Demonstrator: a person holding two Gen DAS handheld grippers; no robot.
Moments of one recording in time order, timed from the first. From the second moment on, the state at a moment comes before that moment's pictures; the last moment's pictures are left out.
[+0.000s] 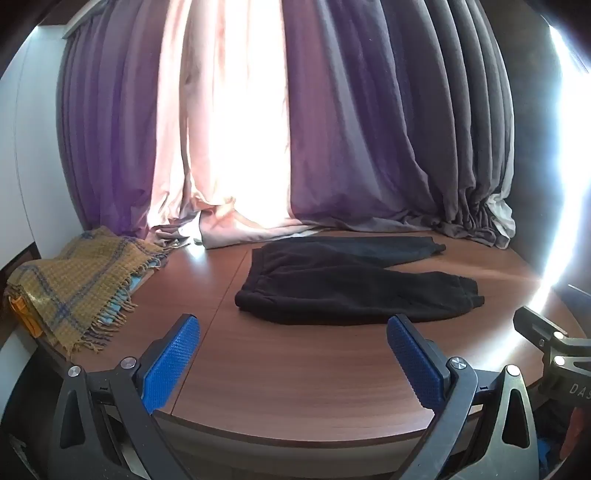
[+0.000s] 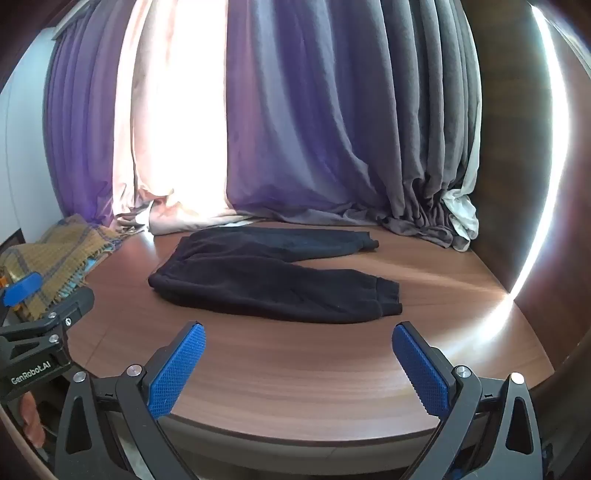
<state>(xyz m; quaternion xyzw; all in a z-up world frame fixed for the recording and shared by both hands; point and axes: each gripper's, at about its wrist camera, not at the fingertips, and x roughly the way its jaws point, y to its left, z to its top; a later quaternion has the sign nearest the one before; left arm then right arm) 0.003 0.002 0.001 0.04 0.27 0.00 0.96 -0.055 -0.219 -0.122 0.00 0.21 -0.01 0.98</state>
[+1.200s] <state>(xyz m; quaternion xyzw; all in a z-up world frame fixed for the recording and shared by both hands) -0.010 0.003 0.023 0.02 0.24 -0.03 0.97 -0.066 -0.220 -0.109 0.00 0.19 0.00 0.98</state>
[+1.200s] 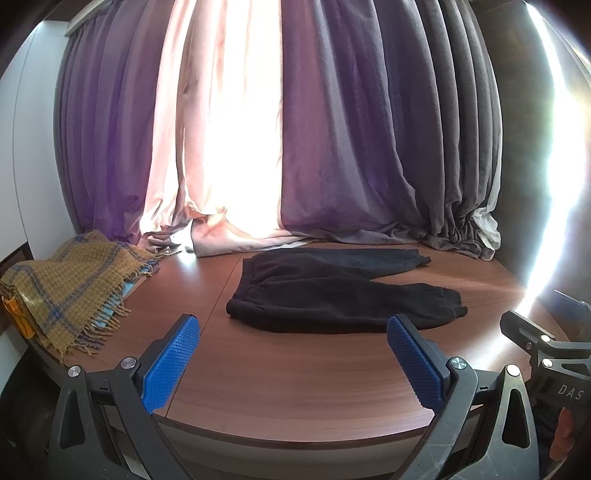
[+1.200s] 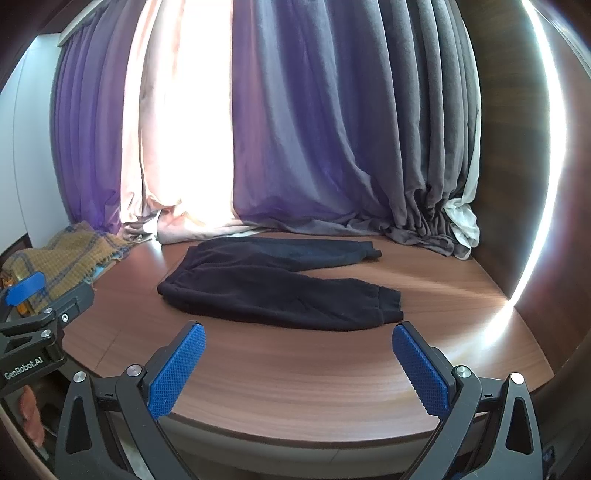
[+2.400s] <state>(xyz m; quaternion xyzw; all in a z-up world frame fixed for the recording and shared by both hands) -0.017 0.006 0.026 0.02 0.22 -0.03 0.97 -0.072 -0.215 -0.102 0.00 0.18 0.01 0.98</state>
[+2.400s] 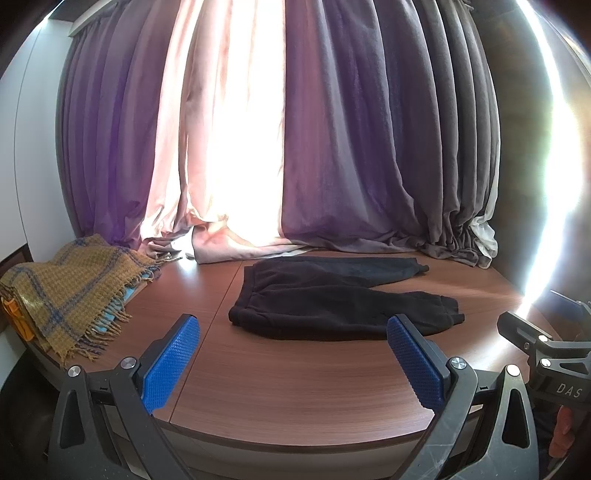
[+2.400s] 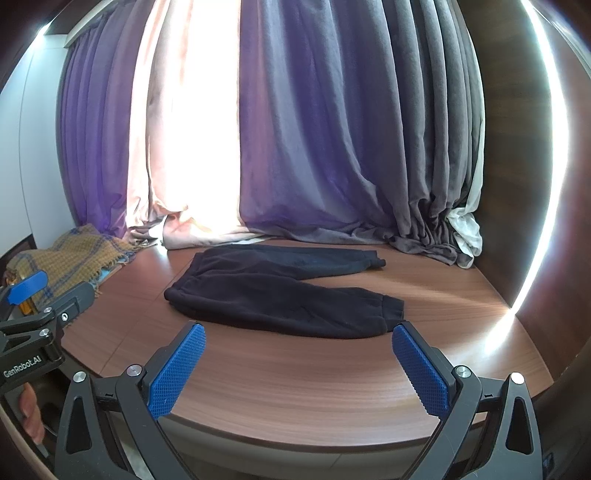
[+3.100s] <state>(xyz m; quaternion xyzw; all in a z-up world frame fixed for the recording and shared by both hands) 0.003 0.019 0.014 0.02 0.24 -0.04 0.97 -0.055 -0.202 -0.100 0.00 0.19 0.01 0.98</state>
